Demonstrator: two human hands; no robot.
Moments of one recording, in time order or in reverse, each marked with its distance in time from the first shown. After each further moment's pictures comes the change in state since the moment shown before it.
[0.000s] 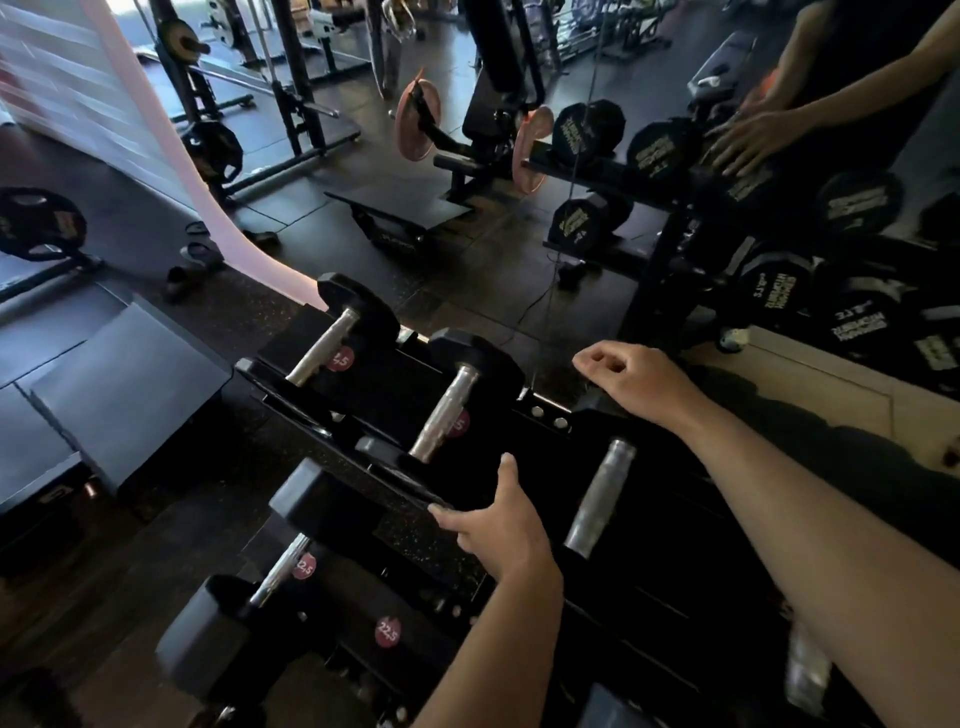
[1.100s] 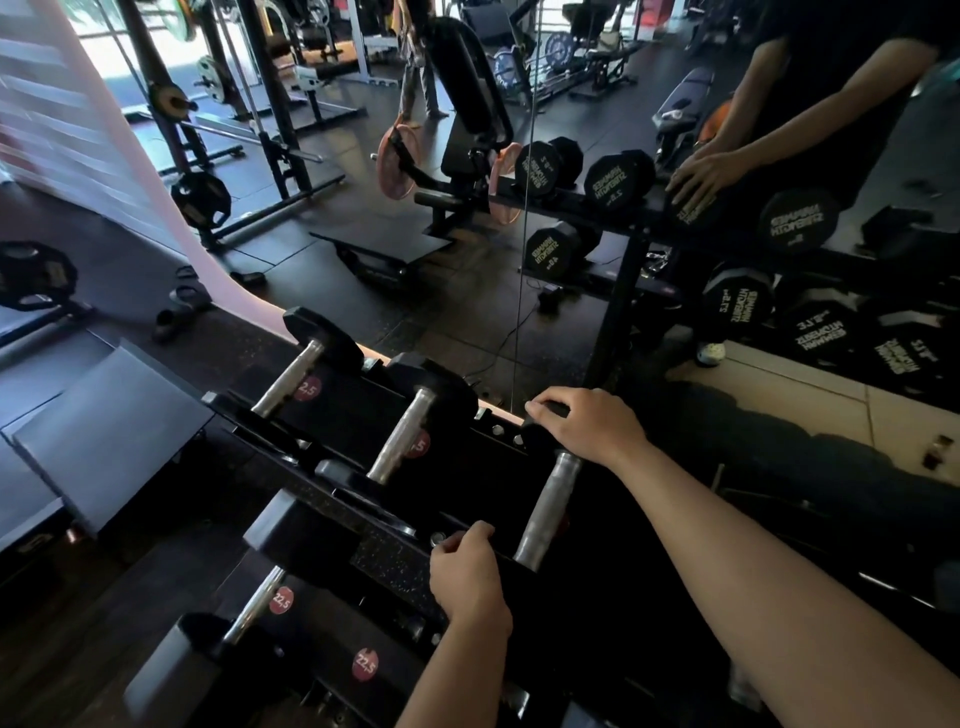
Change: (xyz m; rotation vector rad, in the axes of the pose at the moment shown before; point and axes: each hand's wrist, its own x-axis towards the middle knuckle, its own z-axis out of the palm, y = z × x) left_hand 0.002 -0.038 -0.012 0.140 -0.040 0.001; right_hand -0.023 0.021 0.011 -0.244 0.043 -0.012
